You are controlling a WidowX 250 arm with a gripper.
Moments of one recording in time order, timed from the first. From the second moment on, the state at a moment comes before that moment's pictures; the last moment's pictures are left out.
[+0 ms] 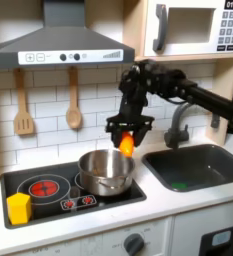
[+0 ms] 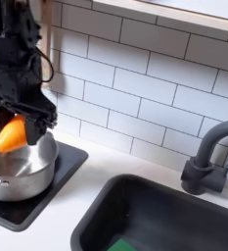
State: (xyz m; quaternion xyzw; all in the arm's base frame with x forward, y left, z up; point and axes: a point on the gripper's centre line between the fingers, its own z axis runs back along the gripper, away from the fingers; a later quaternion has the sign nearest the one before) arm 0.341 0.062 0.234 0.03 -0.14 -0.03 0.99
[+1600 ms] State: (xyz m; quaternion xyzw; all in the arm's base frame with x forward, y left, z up) arm 0.341 -0.080 0.193 -0.07 -0.10 -0.15 0.98
